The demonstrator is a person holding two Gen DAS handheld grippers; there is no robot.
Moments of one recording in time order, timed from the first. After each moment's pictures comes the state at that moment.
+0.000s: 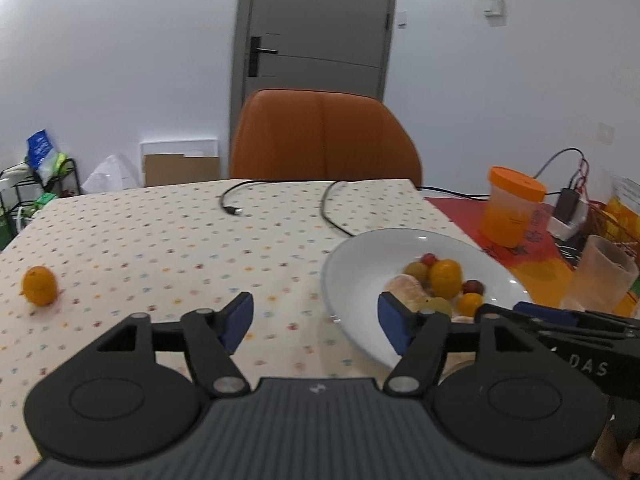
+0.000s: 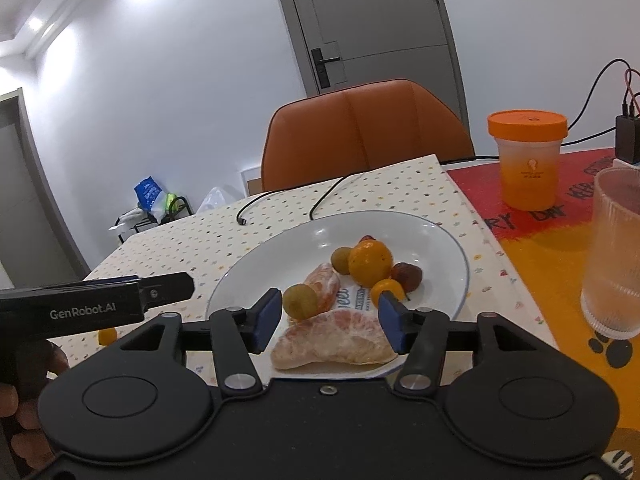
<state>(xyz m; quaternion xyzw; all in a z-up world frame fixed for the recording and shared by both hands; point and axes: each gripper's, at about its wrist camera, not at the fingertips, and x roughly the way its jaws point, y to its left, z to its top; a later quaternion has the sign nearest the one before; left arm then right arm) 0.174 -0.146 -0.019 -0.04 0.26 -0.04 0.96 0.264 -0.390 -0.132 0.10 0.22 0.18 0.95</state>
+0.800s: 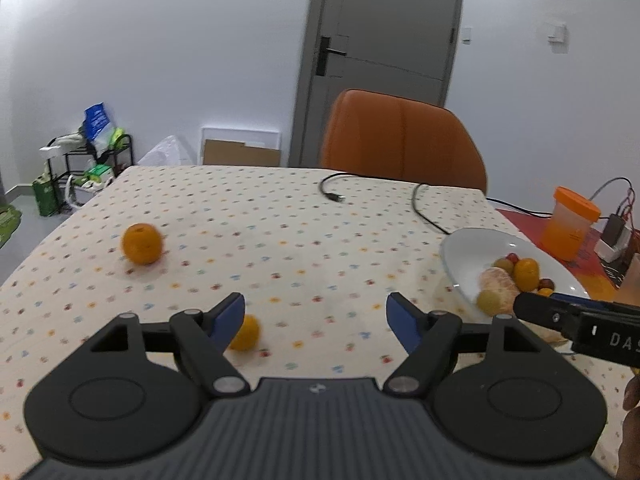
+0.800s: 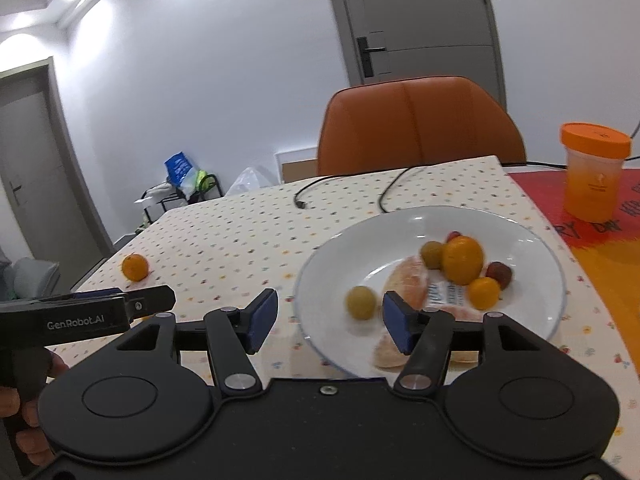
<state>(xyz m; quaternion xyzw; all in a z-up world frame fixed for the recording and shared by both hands) 0.140 -0.064 -0.030 -0.08 0.26 0.03 0.96 0.255 -0.325 -0.120 0.06 0.23 0.23 0.94</state>
